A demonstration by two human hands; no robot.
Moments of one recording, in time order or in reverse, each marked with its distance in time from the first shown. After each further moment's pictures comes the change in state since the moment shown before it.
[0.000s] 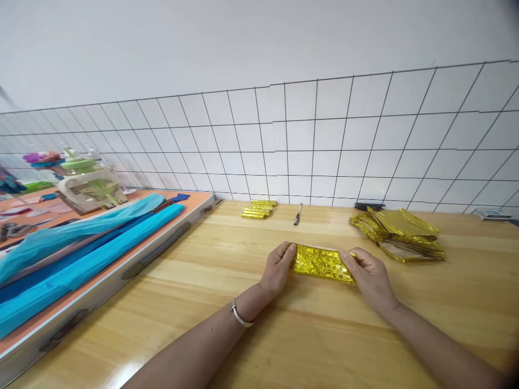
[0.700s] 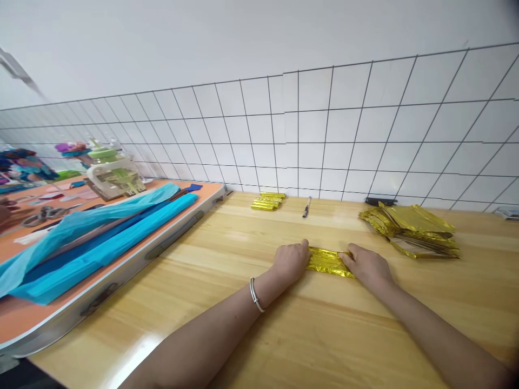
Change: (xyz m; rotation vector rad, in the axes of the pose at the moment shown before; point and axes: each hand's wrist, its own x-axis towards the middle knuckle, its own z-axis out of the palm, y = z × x) left_hand 0.006 -0.007 0.005 1.125 -0.232 0.022; right_hand 0.023 0.037 0.004 -1.082 -0.304 0.160
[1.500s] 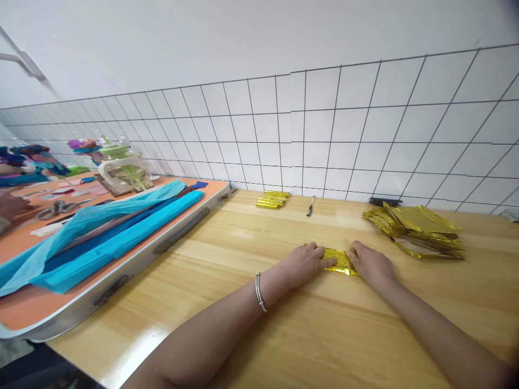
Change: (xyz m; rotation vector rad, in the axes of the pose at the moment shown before) left_hand -0.012 0.005 -0.020 0.244 -0.014 0.632; right_hand 0.001 -0.002 -0.003 -0.037 -0.037 0.011
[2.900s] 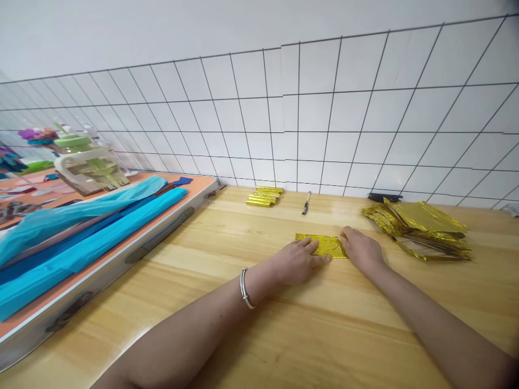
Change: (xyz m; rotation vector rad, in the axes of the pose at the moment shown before) left_hand 0.004 -0.029 0.009 -0.133 -0.002 0.057; right_hand 0.049 -0.009 0.007 0.000 0.079 -0.020
